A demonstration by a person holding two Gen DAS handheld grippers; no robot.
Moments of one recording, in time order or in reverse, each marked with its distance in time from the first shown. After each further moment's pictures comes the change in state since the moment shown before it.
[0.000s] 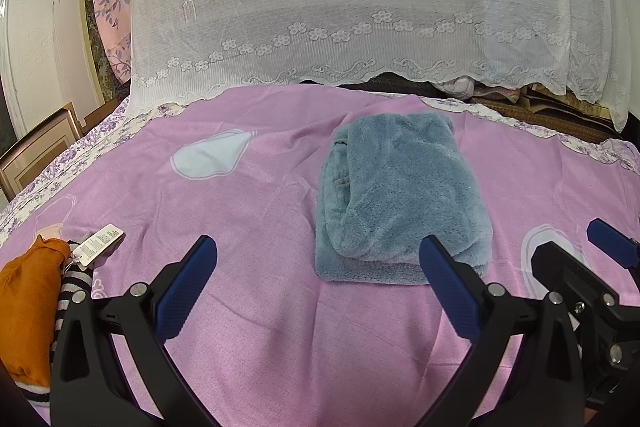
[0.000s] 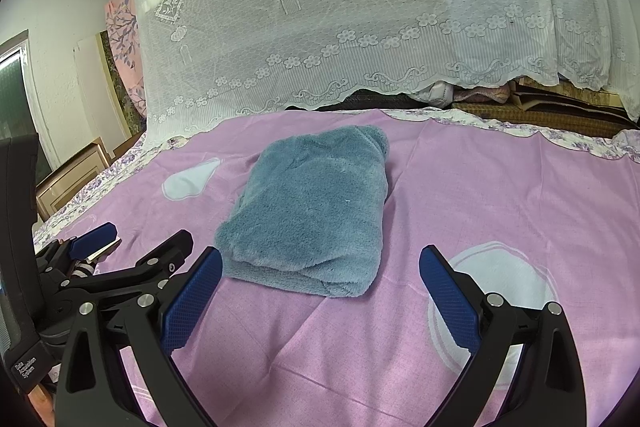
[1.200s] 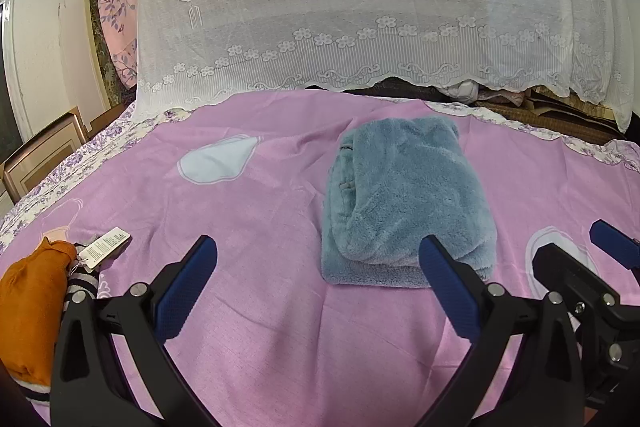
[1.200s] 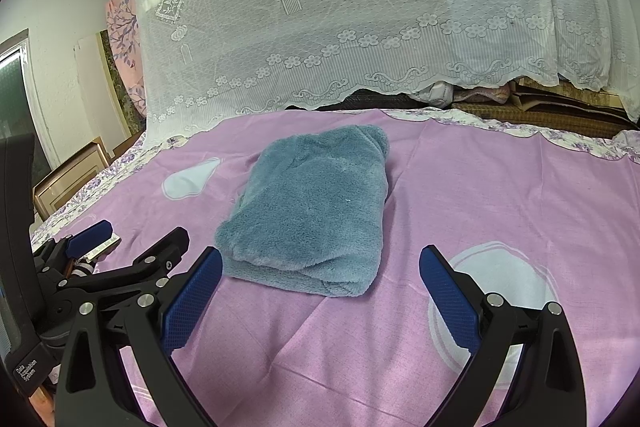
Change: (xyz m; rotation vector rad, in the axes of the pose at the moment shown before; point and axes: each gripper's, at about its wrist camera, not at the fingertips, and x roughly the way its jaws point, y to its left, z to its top) left arm -0.004 0.000 0.002 0.009 -0.017 0.025; right arm -0.003 0.003 -0.002 0.004 0.002 0.002
